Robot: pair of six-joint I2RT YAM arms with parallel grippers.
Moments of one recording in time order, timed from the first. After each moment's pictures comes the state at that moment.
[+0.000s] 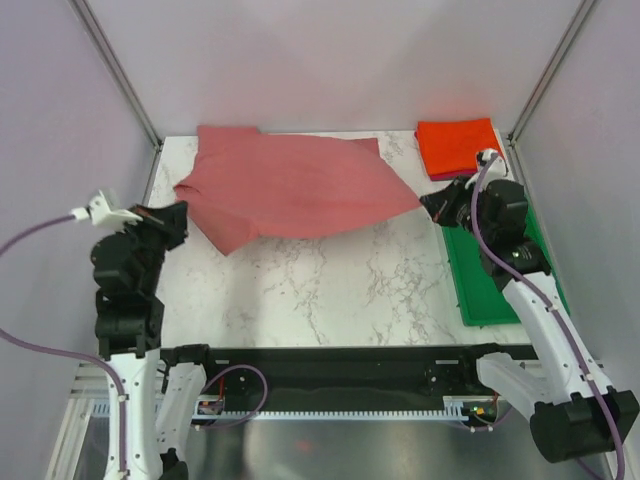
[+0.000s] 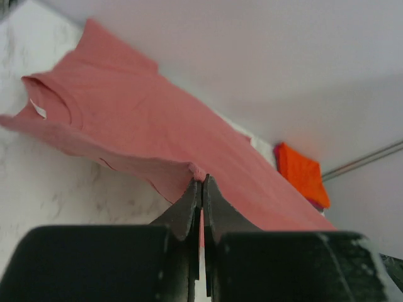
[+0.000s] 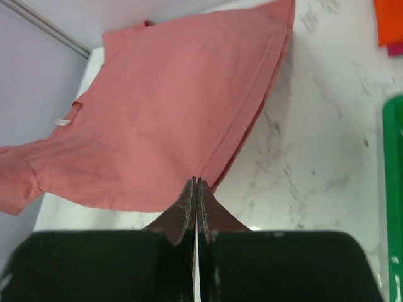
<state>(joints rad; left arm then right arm) 0.09 0.62 1.03 -0.38 0.06 -0.63 0.16 1.00 1.00 -0.23 -0.25 0.51</state>
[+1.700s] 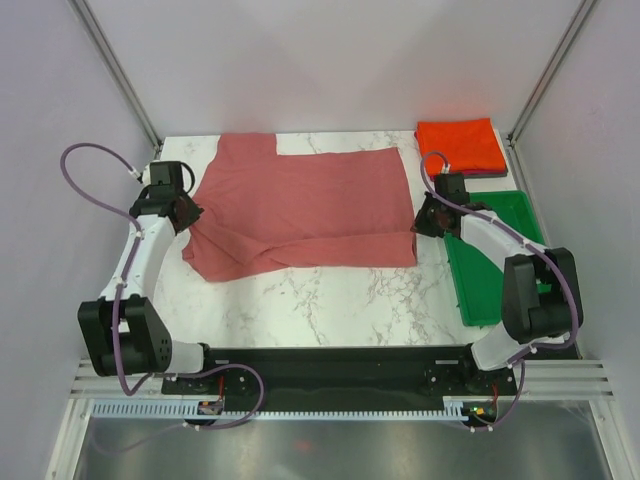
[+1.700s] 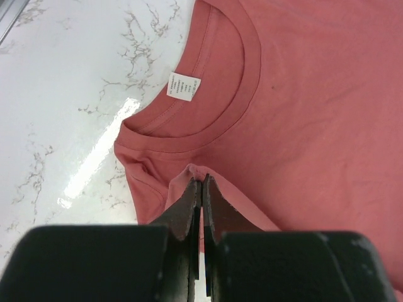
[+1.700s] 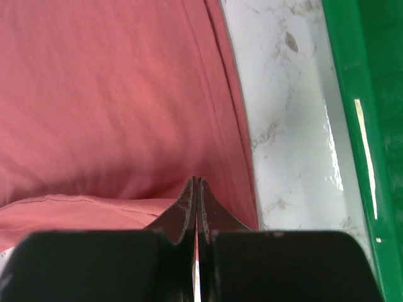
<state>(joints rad) 0.08 1.36 1.13 -0.62 -0.25 -0.56 0.16 1.58 0.99 -0.33 -0.05 0.58</state>
